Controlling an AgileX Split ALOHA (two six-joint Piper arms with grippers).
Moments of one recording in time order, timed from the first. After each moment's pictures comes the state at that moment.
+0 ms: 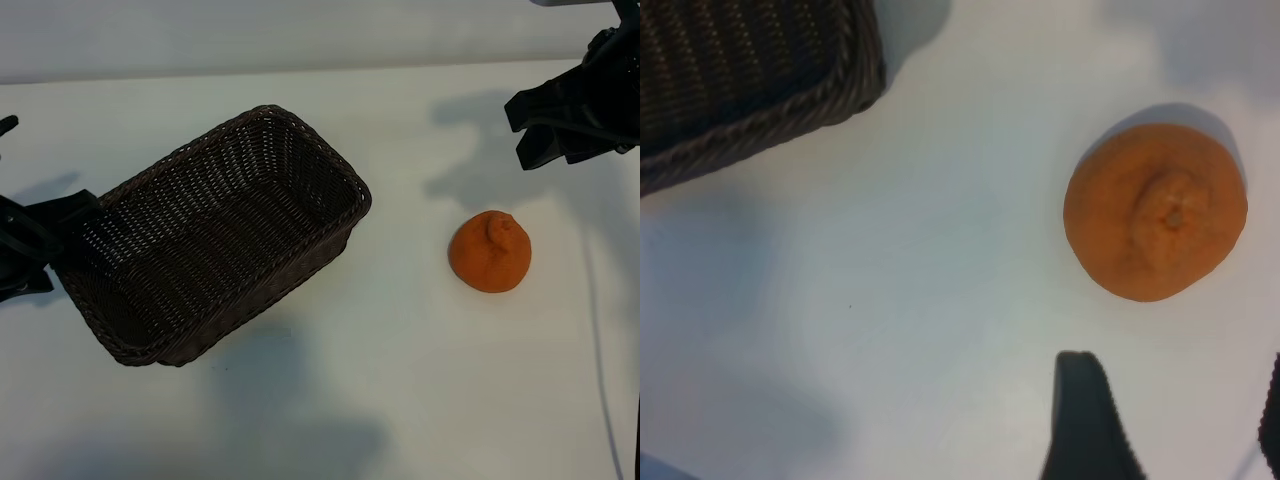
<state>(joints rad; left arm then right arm) -0.01 1.41 -0.74 -0.14 0.57 -0.43 0.15 1.48 -1.31 0.26 1.11 -0.03</state>
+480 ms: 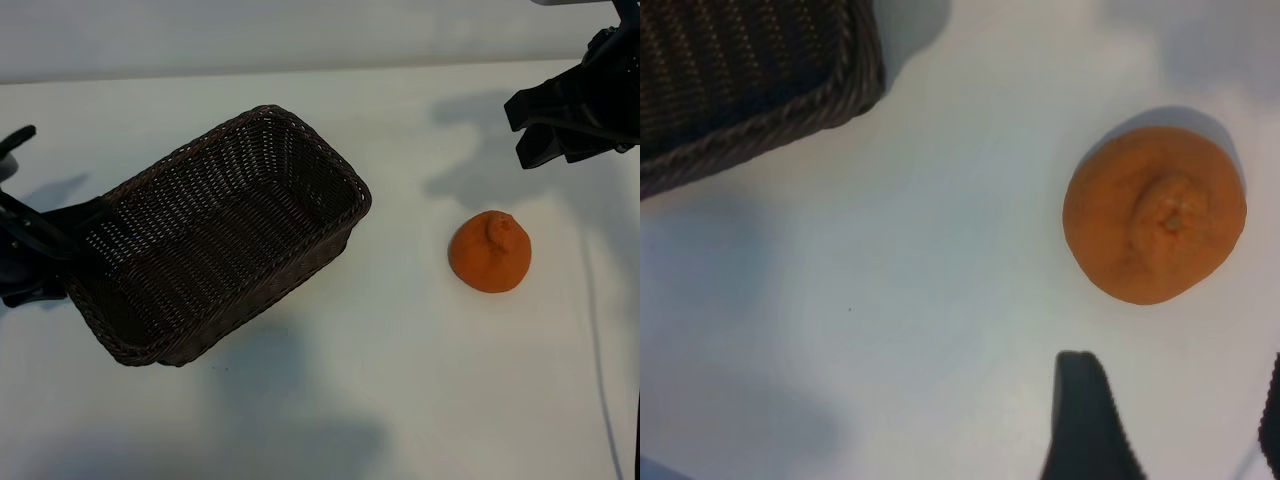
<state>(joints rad) -0.01 1.50 -0.74 -0.16 0.54 -0.42 0.15 1.48 -1.31 0.26 1.11 -0.03</state>
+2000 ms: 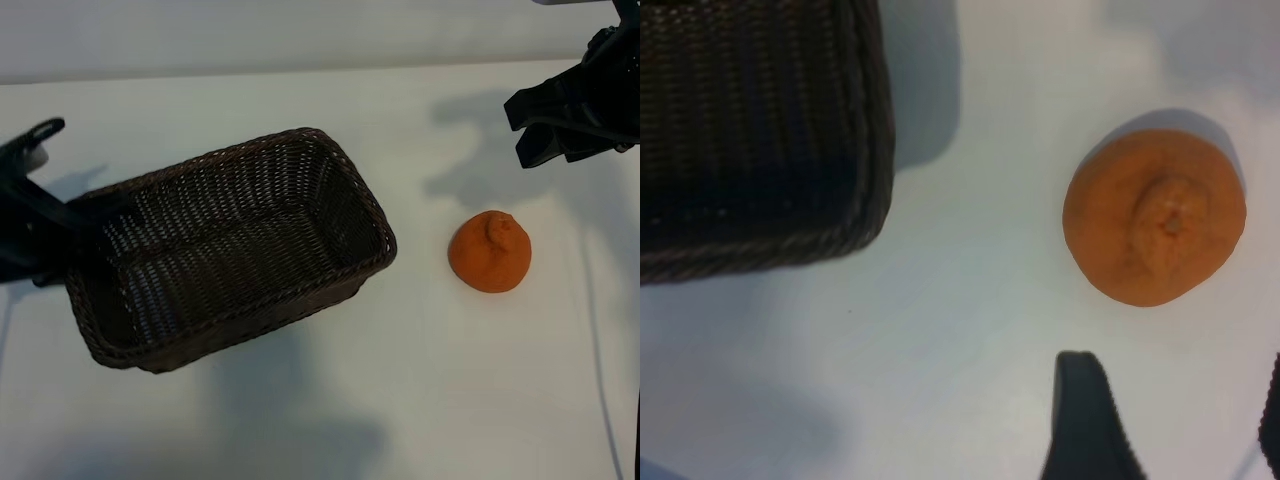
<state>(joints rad) -0.01 1.58 -0.87 -0.28 0.70 -0.25 0.15 1.48 -1.31 0.26 1.10 -0.03</state>
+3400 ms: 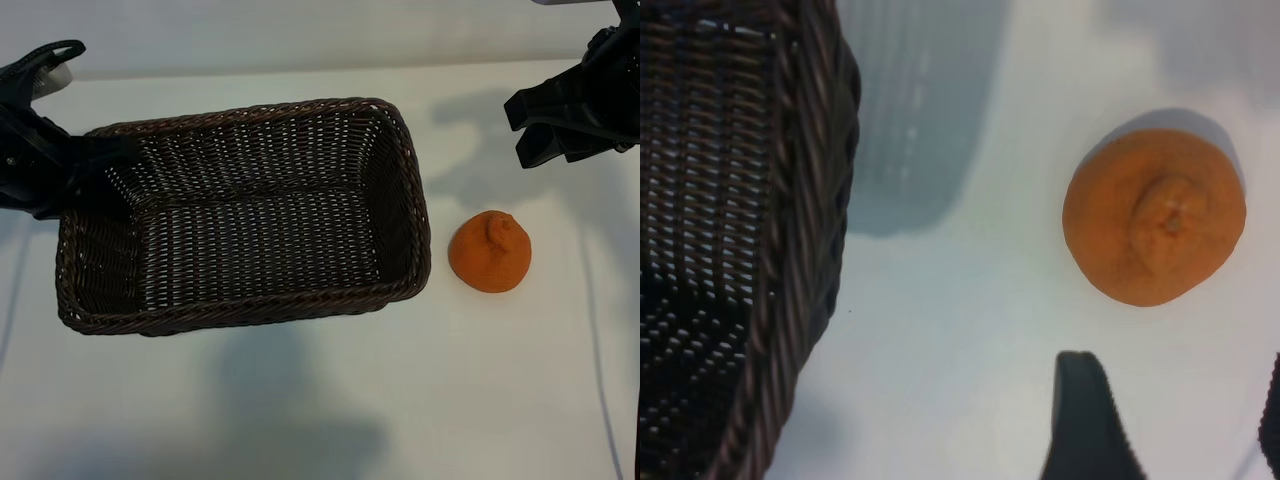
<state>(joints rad) -0.01 1.59 -1.09 -0.41 0.89 0.11 0.15 1.48 -1.31 0.26 1.10 -0.03</state>
